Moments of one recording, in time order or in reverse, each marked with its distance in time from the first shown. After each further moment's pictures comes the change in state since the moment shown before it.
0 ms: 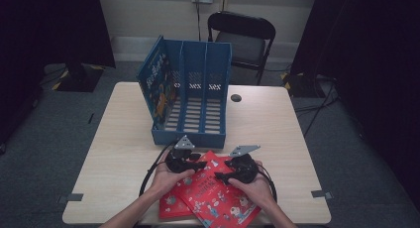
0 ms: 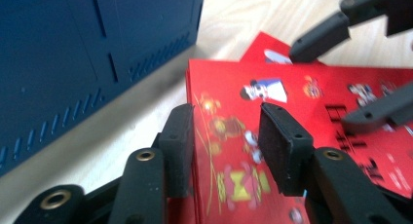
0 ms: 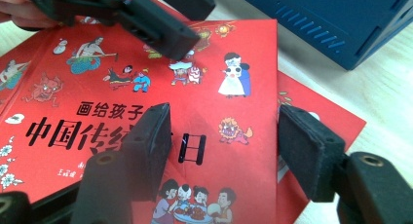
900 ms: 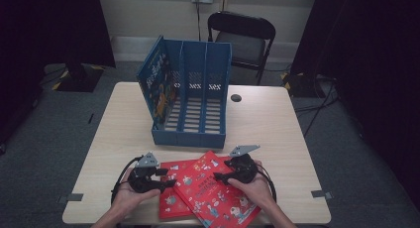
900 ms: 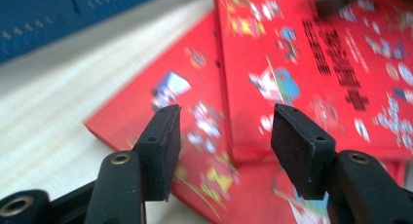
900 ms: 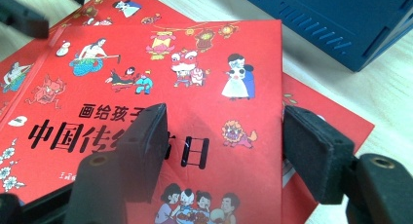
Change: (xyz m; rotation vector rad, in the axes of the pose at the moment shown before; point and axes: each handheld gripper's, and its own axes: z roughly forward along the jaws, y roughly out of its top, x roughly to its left) left arm -0.005 -0.069 -0.083 0.036 0.033 -0.027; right arm 0.000 0.000 0.002 0.000 0.011 0.003
